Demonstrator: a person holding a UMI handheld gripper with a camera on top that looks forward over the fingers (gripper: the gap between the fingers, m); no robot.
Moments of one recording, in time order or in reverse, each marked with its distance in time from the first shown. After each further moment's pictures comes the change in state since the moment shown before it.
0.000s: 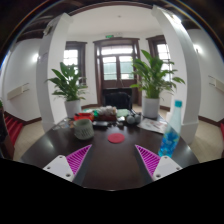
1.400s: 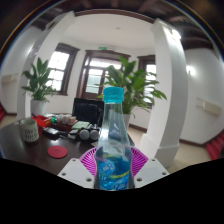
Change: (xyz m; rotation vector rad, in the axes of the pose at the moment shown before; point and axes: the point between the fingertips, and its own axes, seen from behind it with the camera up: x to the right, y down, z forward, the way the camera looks) arm 0.223 -0.011 0.114 0.193 0.235 -0.164
